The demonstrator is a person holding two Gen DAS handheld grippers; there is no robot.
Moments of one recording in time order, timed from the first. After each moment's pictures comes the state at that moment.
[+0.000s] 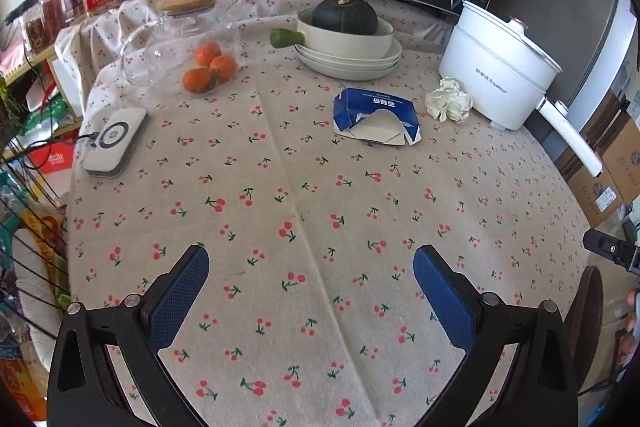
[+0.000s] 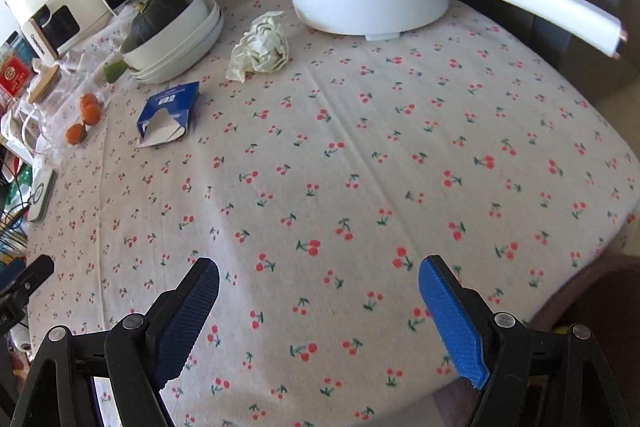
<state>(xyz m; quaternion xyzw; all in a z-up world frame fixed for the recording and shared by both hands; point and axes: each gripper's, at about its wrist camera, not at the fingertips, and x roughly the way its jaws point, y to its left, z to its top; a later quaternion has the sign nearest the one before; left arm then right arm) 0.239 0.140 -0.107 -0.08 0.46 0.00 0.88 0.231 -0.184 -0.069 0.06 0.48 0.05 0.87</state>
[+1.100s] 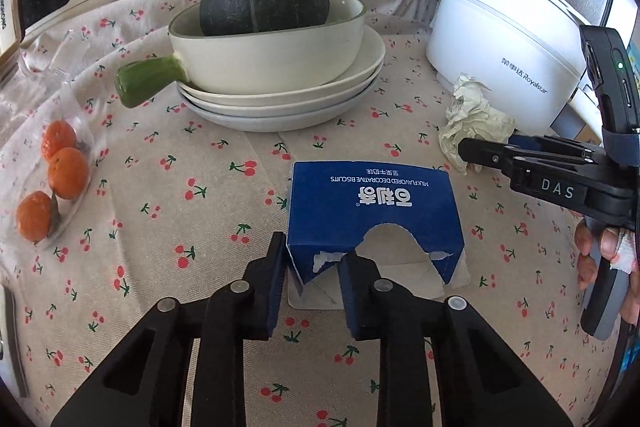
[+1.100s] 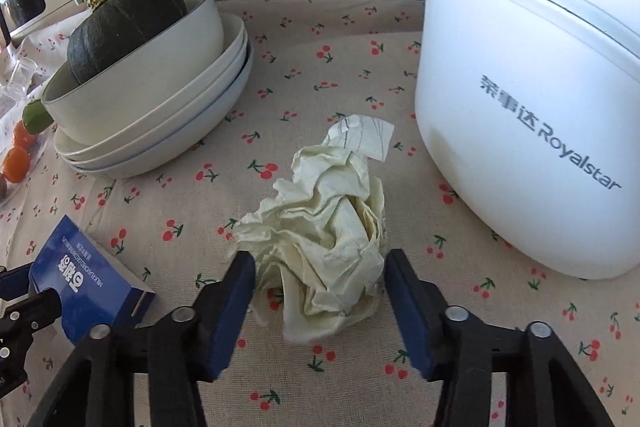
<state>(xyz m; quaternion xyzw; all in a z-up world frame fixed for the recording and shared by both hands) 0.429 0.102 -0.167 0.00 0.45 -0.10 0.89 0.457 -0.102 -0.141 -0.04 0.44 0.12 0.89</state>
